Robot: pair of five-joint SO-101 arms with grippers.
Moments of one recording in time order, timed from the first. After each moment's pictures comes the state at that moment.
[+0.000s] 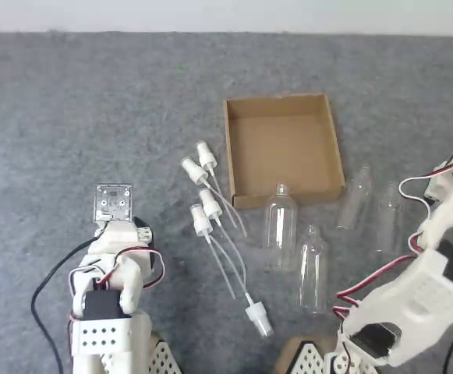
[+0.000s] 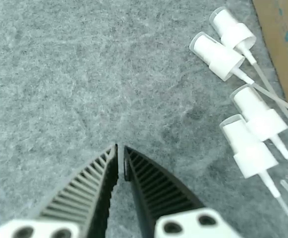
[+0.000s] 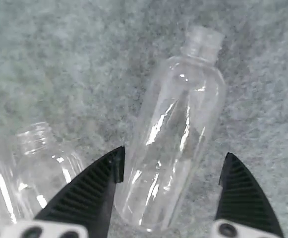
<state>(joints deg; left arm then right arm) -9.6 -91.0 97.4 52.6 1.6 33.9 21.4 -5.3 73.1 9.5</state>
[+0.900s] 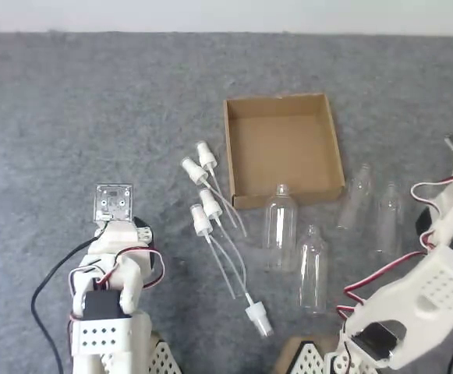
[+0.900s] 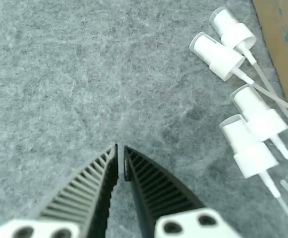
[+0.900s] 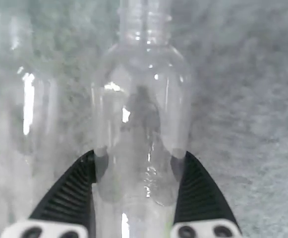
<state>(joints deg) -9.6 -91.0 97.4 52.6 1.6 38.2 26.4 -4.0 76.5 42.2</state>
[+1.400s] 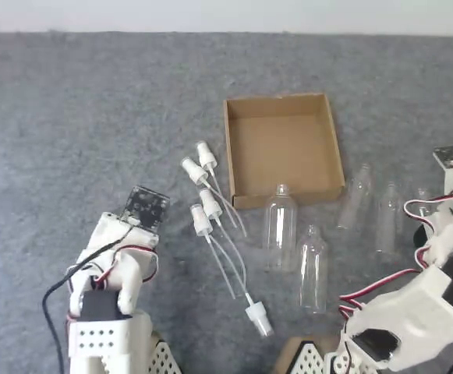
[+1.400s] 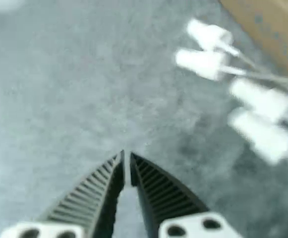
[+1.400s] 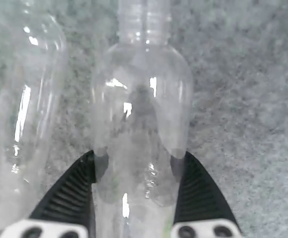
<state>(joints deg) -8.4 -91.0 92.4 52.6 -22.9 40.1 14.1 16.6 62.6 49.2</state>
